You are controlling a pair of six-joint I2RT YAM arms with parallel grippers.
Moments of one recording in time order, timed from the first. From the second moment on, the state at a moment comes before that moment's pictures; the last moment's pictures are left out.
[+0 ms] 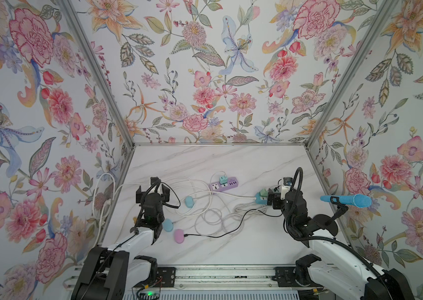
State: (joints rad) left arm -0.16 1.22 0.25 0.72 -0.51 0.16; right arm 0.38 0.95 0.38 0.14 0.41 0.09
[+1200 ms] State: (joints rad) left arm -0.03 1.57 0.18 1.33 -0.26 0.17; right arm 0.04 1.54 0.29 0.96 0.17 0.00
